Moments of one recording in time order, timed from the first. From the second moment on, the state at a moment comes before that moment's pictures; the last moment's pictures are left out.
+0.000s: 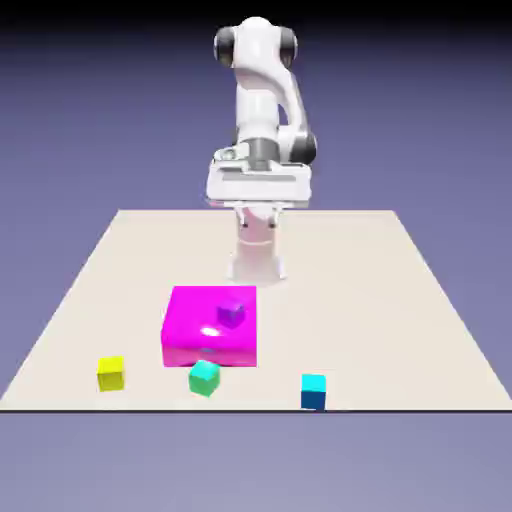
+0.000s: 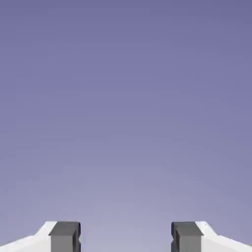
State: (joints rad) arm 0.02 -0.53 0.01 -2.78 -0.02 3.01 0.71
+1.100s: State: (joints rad) arm 0.10 0.59 0.18 -2.09 -0.67 2.43 0.14
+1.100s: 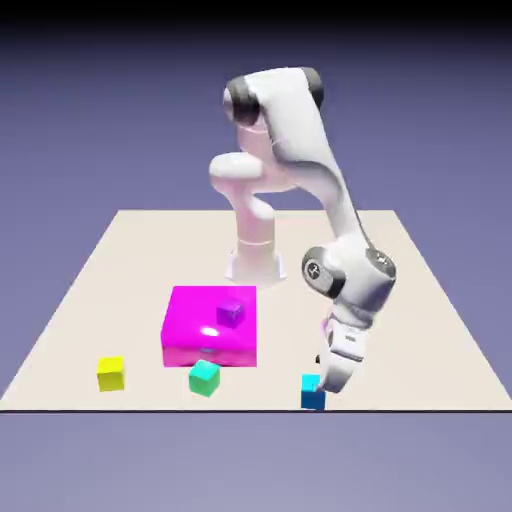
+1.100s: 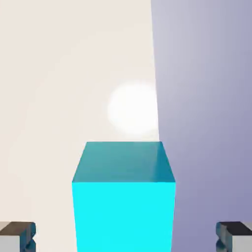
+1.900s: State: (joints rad) arm 0.15 0.39 -0.35 -2.25 -0.33 2.60 -0.71
